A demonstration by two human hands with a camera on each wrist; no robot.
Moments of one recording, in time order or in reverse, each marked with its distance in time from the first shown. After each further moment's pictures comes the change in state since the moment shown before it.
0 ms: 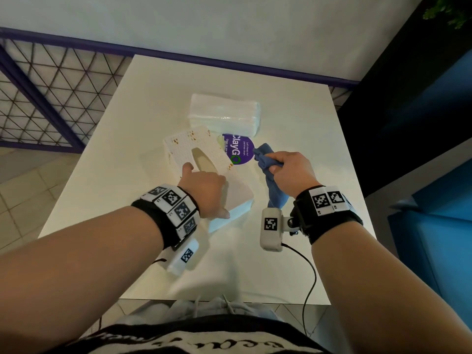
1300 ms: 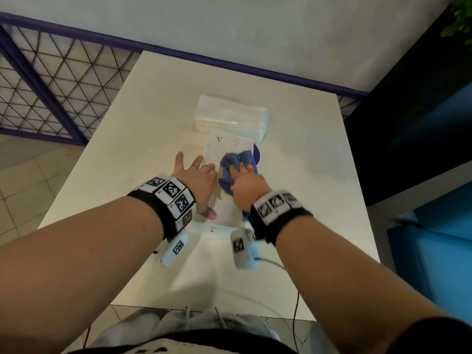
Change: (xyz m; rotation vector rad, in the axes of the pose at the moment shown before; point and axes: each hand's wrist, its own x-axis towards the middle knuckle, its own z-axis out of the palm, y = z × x) left_hand 0.013 -0.029 -0.009 0.112 -0.073 -0.055; right_hand 0.028 -0.047 0.081 -0.678 -0.353 -0.137
